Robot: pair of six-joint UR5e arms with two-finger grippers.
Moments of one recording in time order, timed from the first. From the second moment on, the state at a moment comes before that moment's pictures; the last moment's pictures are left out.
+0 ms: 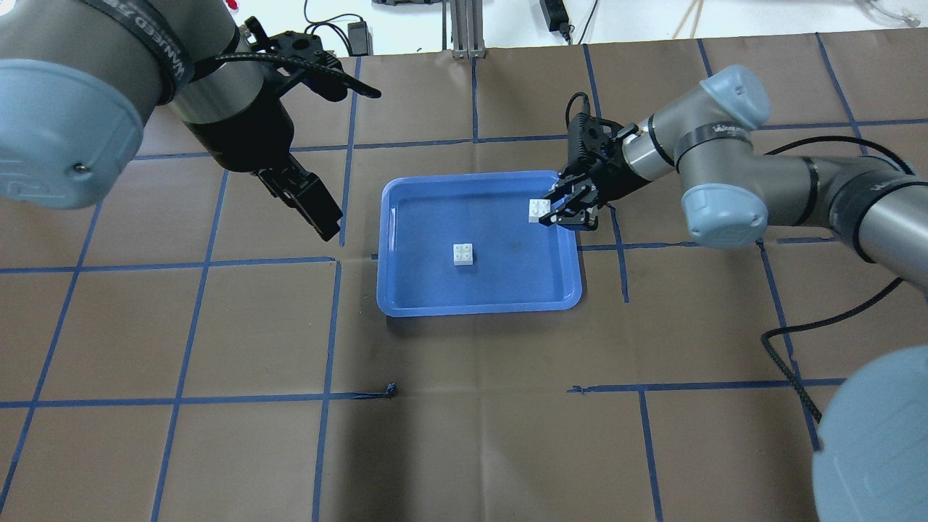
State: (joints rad) left arm -1.67 -1.54 -1.59 -1.62 1.50 0.53; right arm 1.55 -1.19 1.92 -2.36 -0.92 -1.45
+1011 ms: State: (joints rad) left arm -1.66 -1.50 -1.61 -1.52 1.50 -0.10; right arm 1.64 -1.06 2.01 -2.68 -0.92 -1.32
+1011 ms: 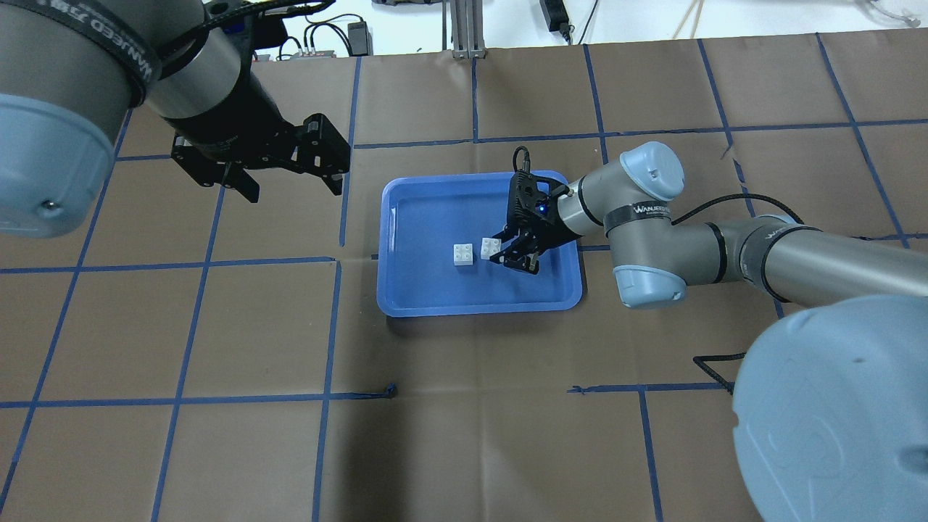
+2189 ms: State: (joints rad) left arm -1.66 -1.50 -1.62 -1.53 1.59 -0.08; right arm 1.66 -1.04 2.01 -2.72 -0.92 -1.31
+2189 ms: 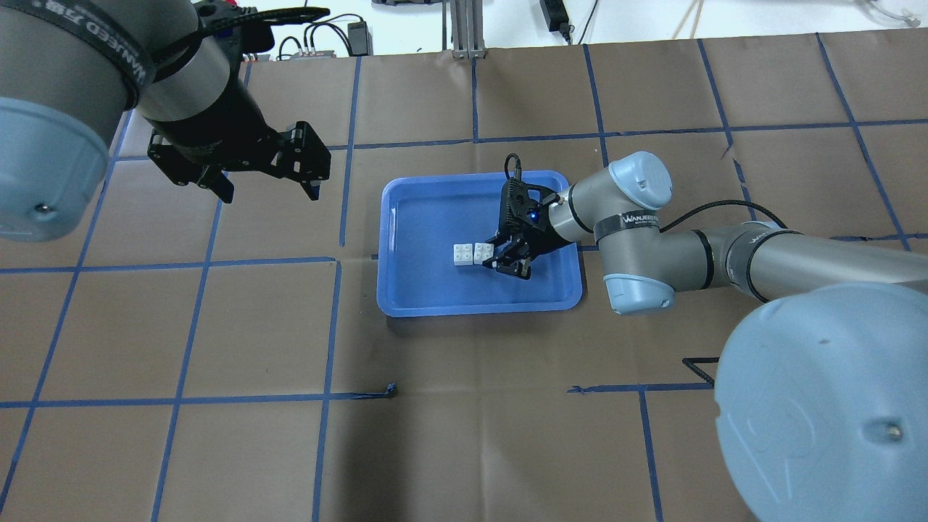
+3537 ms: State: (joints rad) left arm -1.66 -1.50 -1.60 -1.56 1.60 -0.01; right arm 1.67 -1.04 2.01 -2.72 -0.92 -1.31
